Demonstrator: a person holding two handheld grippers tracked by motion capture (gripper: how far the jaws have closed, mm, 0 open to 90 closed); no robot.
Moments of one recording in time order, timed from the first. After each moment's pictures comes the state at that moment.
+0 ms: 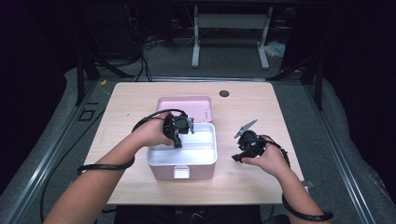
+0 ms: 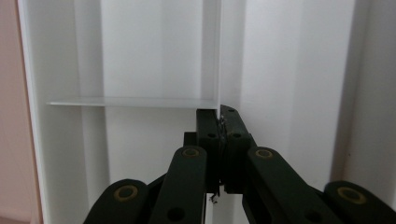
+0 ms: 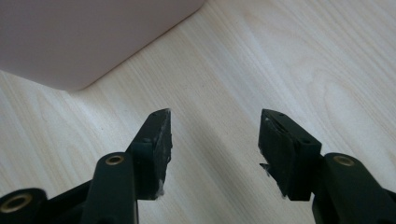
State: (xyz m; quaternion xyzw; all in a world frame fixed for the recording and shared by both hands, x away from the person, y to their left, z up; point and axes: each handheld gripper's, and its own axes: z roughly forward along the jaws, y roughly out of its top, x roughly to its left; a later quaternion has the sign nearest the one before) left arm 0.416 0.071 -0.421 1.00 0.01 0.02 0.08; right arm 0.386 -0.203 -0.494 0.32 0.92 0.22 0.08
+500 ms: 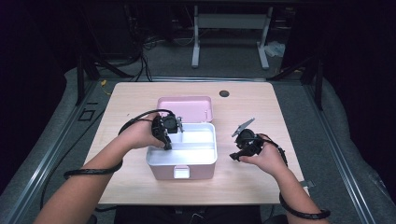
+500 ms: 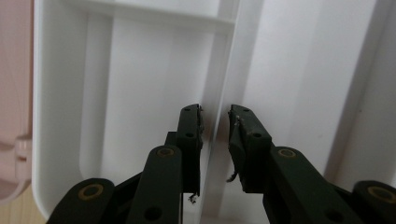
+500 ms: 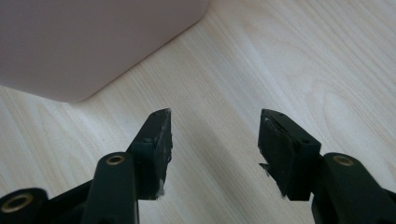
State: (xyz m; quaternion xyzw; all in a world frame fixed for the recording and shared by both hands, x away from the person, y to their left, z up) left arm 0.412 0.103 -0.420 0.99 0.08 0.02 0.07; right arm 0.389 -0.195 -0.492 0.32 0.92 0.22 0.09
